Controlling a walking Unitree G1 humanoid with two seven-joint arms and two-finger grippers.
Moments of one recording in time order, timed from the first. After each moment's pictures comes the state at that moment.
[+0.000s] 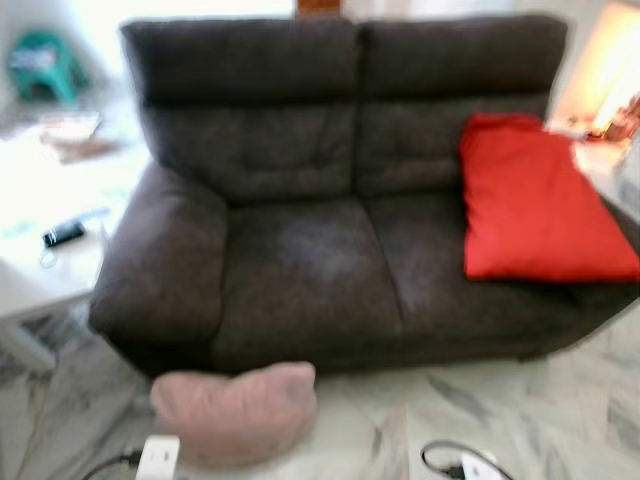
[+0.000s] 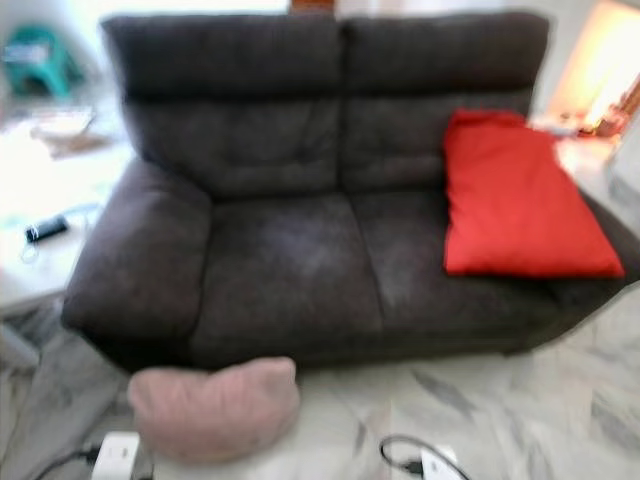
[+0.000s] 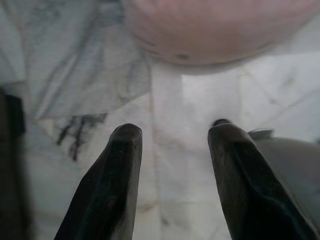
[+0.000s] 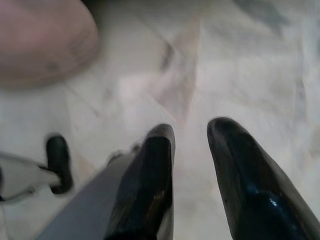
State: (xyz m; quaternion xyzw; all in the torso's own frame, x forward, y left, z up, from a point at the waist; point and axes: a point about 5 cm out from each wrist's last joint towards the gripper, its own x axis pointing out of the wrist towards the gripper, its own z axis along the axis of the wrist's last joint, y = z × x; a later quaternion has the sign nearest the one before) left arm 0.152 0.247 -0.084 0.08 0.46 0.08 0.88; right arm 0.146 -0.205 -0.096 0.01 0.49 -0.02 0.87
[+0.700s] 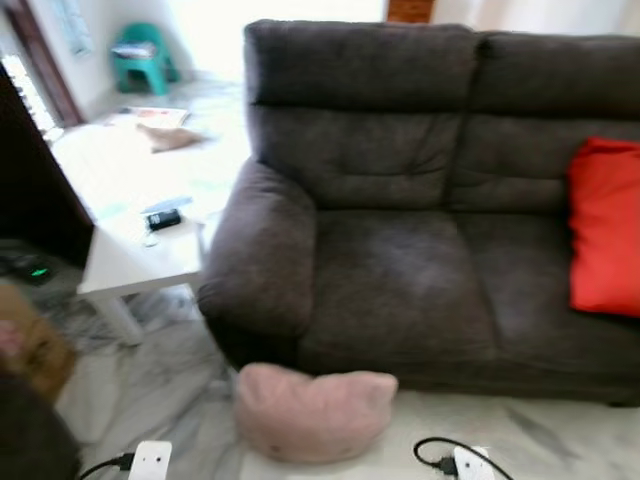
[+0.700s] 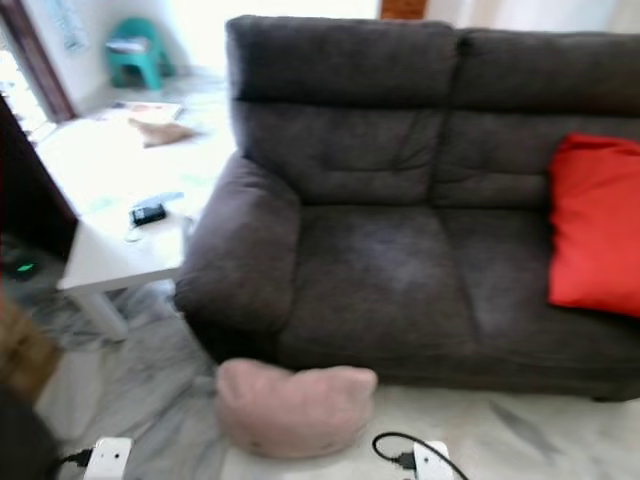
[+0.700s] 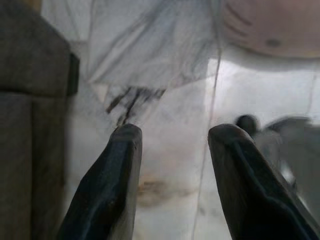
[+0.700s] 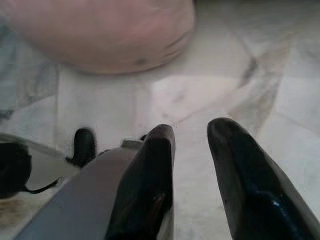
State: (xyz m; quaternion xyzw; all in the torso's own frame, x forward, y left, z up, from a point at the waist) left arm 0.150 0.237 -0.087 0.07 0.47 0.07 0.88; right arm 0.135 -0.203 -0.100 0.01 0.50 -0.01 0.87
